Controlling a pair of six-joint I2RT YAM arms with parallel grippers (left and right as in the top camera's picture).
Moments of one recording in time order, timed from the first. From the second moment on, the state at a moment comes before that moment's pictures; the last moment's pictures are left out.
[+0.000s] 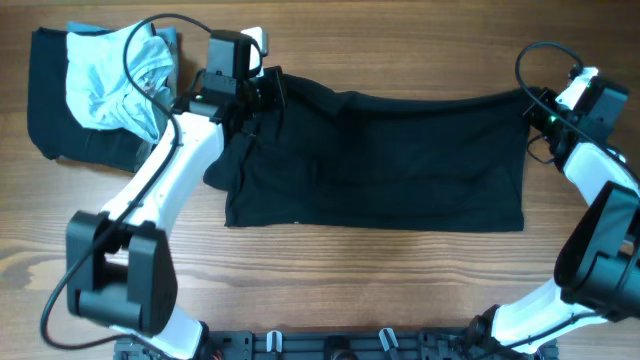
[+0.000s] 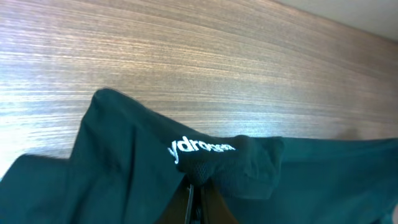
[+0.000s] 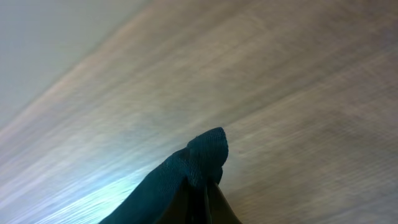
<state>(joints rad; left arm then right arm) -0.26 1.75 1.31 -0.35 0.22 -0.40 -0.42 1.82 1.03 0.09 -0.36 0.30</state>
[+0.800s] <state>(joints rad) -0.23 1.65 1.31 -0.79 0.11 -0.40 -0.51 1.75 1.03 -0.36 -0.46 0.34</state>
